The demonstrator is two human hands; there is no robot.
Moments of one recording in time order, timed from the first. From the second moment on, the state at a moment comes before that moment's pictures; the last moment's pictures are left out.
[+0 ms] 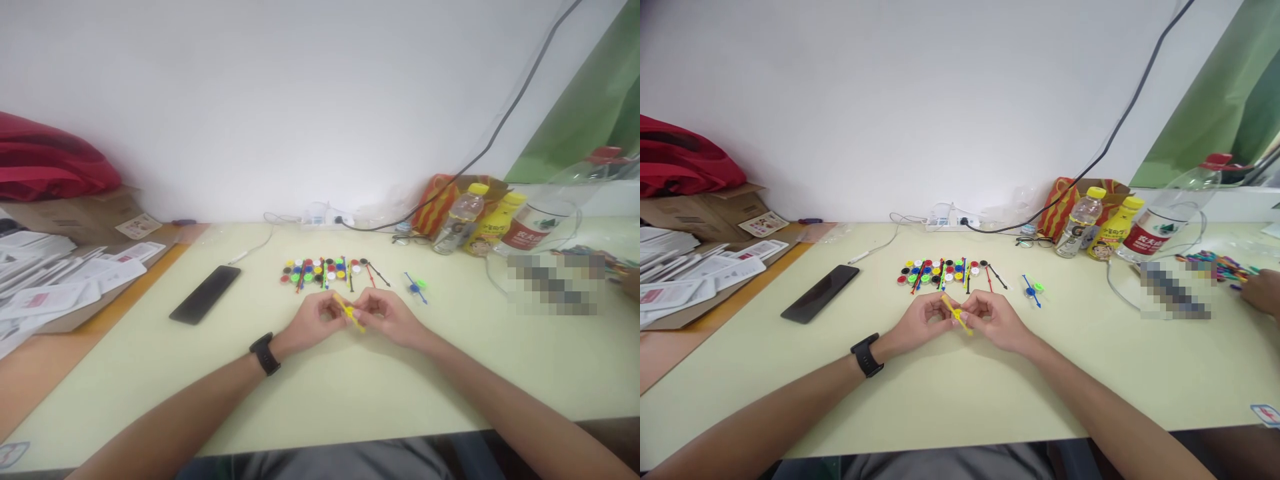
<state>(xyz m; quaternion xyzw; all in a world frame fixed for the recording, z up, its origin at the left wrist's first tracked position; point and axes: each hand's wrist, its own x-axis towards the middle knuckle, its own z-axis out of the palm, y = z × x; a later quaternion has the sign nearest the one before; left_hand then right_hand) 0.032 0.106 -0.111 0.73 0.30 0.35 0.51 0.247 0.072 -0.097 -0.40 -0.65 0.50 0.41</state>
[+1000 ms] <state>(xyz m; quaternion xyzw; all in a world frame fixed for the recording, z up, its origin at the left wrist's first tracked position) 0.035 0.100 -0.109 0.75 0.34 0.33 0.47 0.250 0.072 -0.103 -0.40 -0.73 0.42 0.37</state>
